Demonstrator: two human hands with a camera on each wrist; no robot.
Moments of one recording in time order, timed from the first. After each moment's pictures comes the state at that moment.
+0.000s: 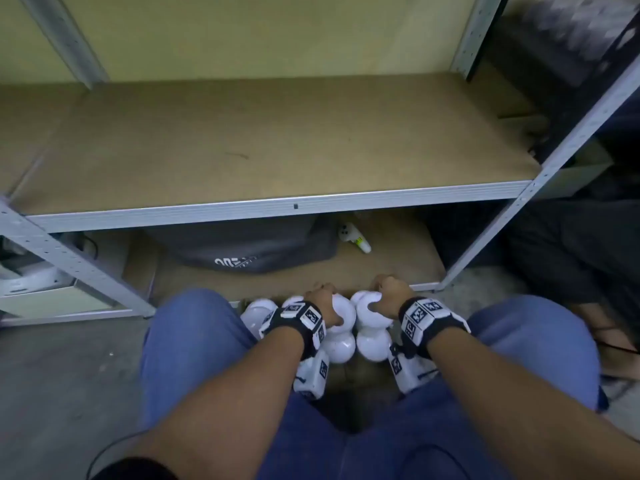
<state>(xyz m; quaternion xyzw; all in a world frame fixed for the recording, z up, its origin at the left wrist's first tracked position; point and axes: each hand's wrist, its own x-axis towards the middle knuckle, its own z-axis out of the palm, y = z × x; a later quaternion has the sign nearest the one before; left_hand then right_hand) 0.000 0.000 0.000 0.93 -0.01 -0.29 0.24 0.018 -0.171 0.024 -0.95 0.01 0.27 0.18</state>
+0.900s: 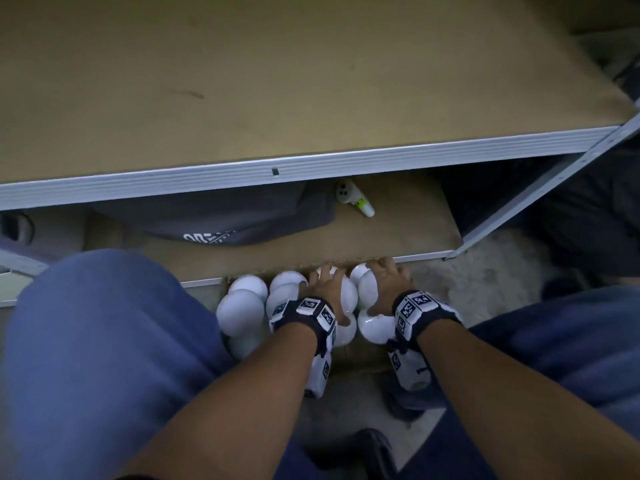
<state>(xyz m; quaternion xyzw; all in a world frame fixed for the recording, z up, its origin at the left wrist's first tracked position) 0.024 -0.024 -0.092 0.94 -0.05 -0.31 0.12 0.040 -0.164 -0.062 -0.94 0.01 0.34 0.06</state>
